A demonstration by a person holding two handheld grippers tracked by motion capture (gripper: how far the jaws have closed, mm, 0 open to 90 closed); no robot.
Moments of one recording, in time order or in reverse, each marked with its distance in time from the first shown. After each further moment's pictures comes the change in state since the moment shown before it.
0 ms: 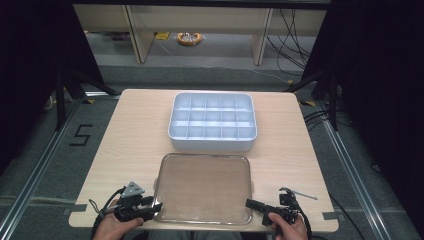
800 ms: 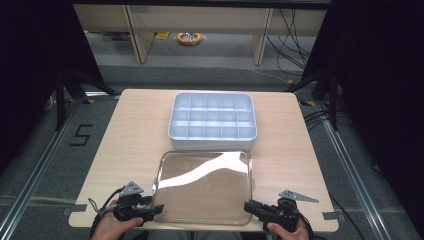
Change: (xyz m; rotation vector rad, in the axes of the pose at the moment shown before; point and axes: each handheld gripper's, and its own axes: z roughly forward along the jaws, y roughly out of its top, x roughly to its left) left arm 0.003 0.000 0.001 -0.013 -0.036 -0.038; right arm 0.021 -0.009 -0.009 -0.081 0.009 -0.396
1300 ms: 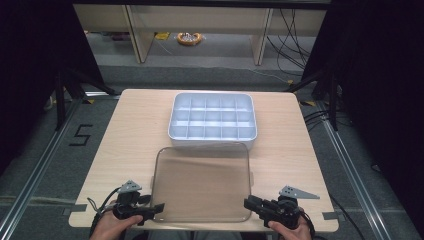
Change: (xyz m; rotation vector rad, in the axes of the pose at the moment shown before) left arm 0.004 0.002 0.000 -0.002 -0.033 -0.060; right arm 0.005 0.011 -0.003 -0.001 0.025 -0.101
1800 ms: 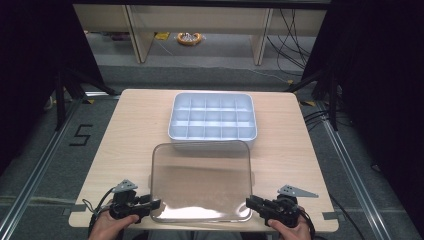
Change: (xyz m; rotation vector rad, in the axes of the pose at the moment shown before) left arm 0.000 0.001 -0.009 -0.077 -0.006 -0.052; right arm -0.002 0.000 0.002 0.028 -0.056 0.028
